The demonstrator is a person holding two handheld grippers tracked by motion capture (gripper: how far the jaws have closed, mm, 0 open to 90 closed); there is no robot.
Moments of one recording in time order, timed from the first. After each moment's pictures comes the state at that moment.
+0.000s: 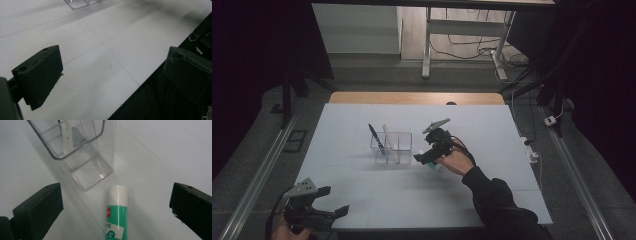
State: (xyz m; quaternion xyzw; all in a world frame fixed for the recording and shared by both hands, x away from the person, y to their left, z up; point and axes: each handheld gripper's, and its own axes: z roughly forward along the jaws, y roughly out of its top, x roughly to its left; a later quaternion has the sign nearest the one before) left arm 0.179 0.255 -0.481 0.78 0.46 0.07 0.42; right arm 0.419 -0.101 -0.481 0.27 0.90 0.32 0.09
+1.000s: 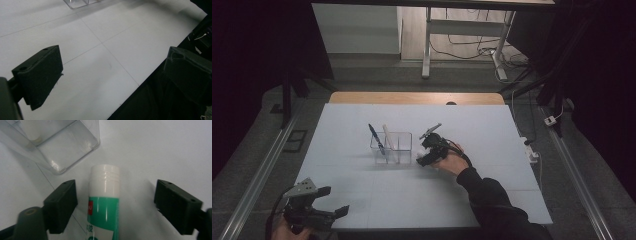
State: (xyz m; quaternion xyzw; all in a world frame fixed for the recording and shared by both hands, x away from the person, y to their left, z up) left arm 0.180 0.256 -0.481 0.78 0.46 0.06 0.42; right arm 0.432 -0.094 -0.518 0.28 0.92 0.25 0.10
